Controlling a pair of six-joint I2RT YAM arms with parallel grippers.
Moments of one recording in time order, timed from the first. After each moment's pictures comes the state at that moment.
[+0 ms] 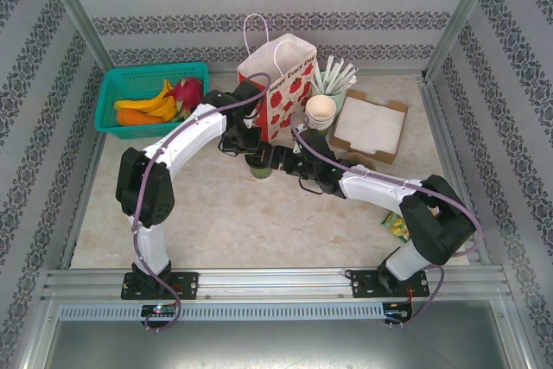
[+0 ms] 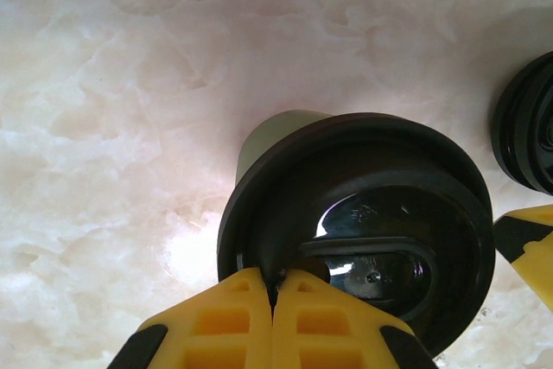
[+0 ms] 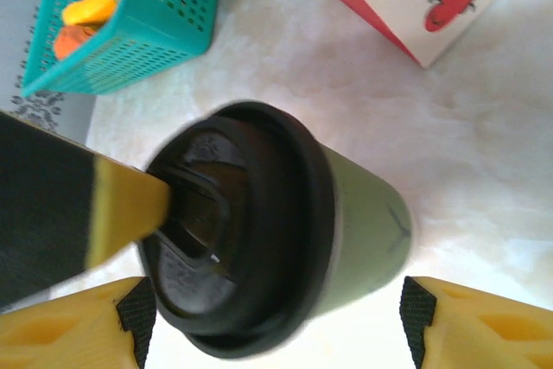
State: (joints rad) left arm -0.50 1.92 1.72 -1.14 0.10 -0.47; right arm 0.66 1.56 0.86 0.12 -0.20 0.84
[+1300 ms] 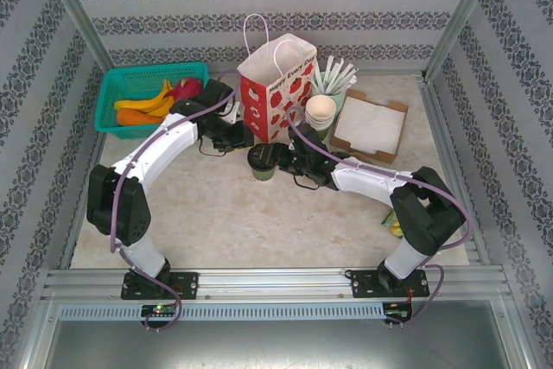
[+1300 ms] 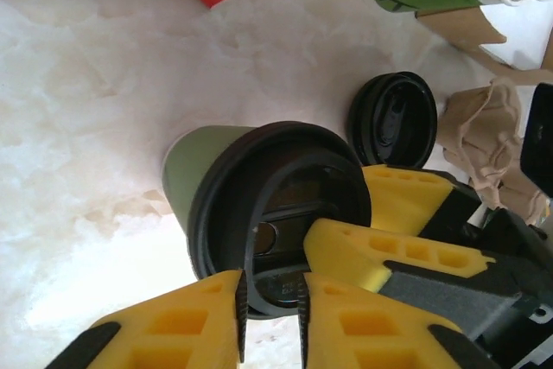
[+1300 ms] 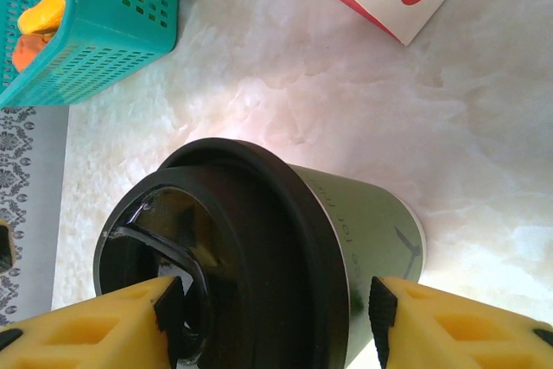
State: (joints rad) left arm -0.36 1.69 1.47 -0.87 0.41 -0.52; right arm 0.66 1.64 0.95 0.01 -0.18 0.91
